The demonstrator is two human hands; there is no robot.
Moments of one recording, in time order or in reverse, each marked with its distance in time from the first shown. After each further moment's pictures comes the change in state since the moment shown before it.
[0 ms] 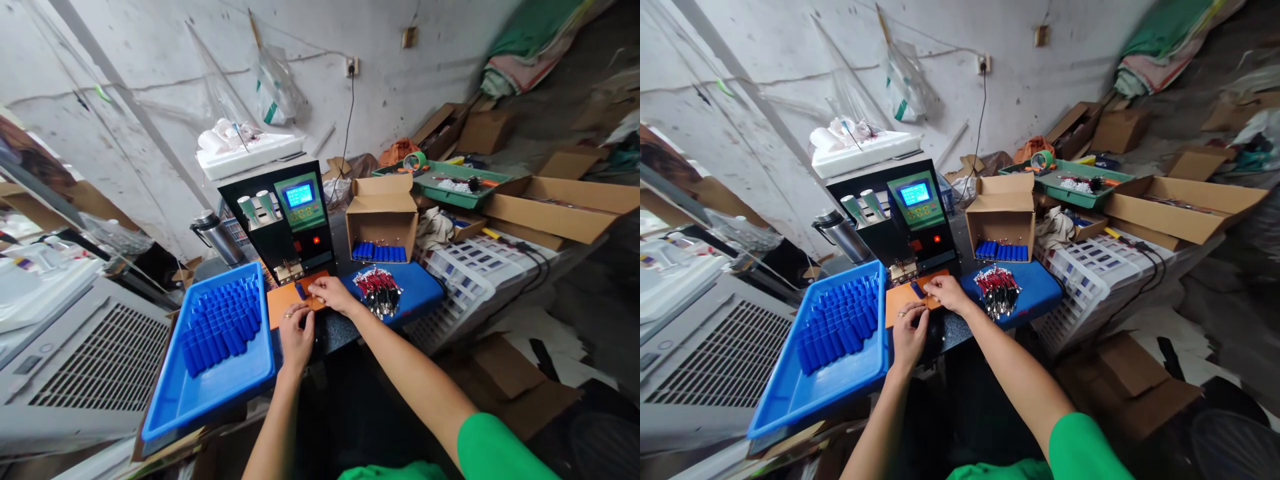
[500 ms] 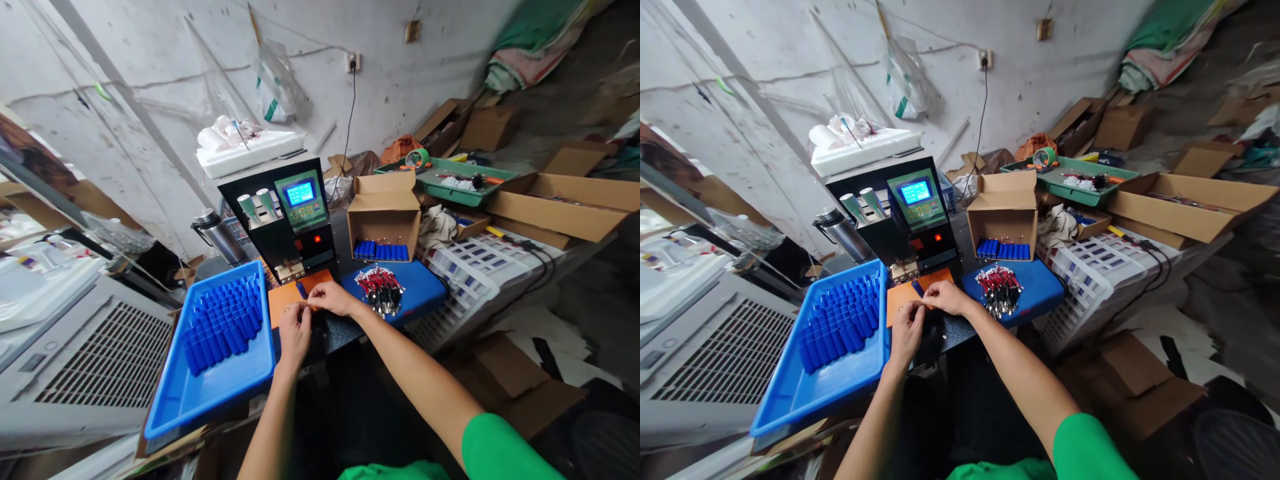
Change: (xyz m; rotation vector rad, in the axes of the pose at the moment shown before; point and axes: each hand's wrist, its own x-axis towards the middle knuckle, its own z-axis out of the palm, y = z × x) left_hand 0.011 -0.002 -0.006 -0.009 -0.100 -0.155; right_hand -0.006 -0.001 -0.005 -0.233 -0.193 -0.130
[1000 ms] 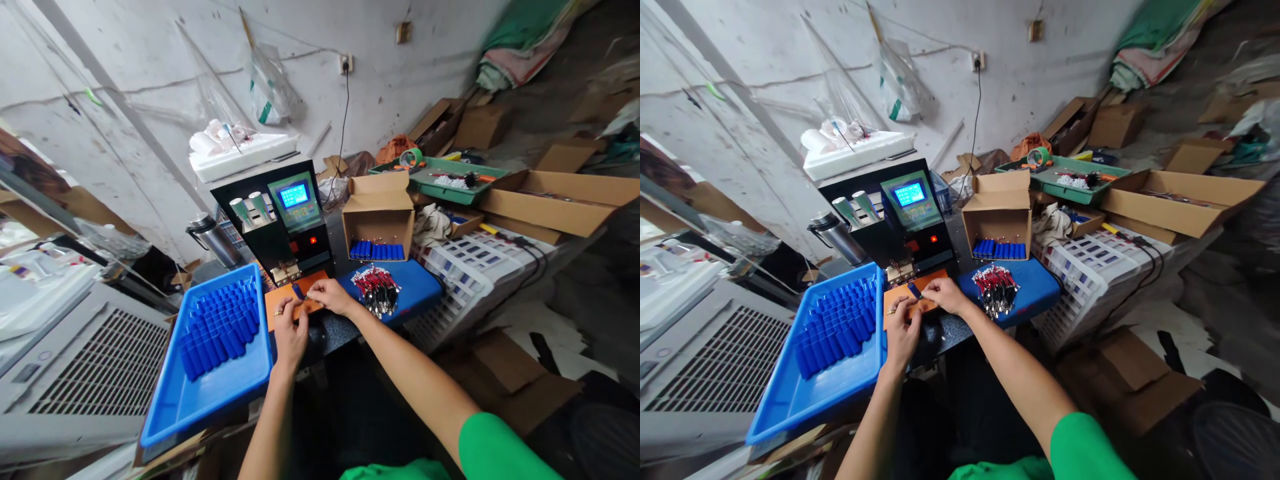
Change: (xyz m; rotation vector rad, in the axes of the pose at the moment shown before) left_hand 0.003 0.002 -0.001 0.010 0.096 0.084; right_hand -0.001 -0.001 0.000 0.147 0.154 0.044
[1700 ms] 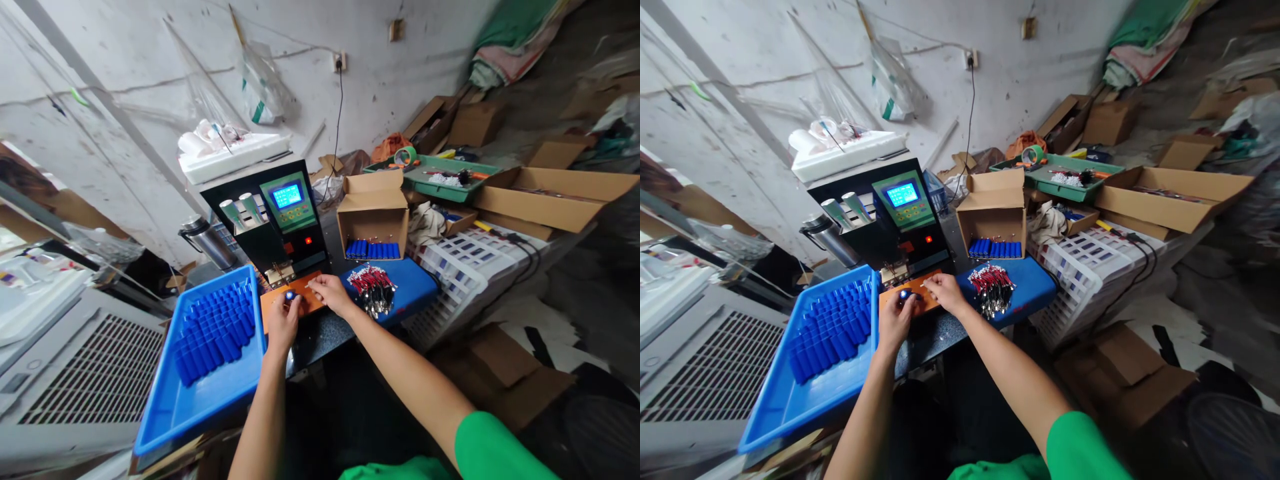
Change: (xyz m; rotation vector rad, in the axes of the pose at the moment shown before) left_hand 0.031 -0.006 0.003 -0.116 -0.127 -0.199; right_hand 0.003 -0.003 0.001 0.281 0.224 0.076
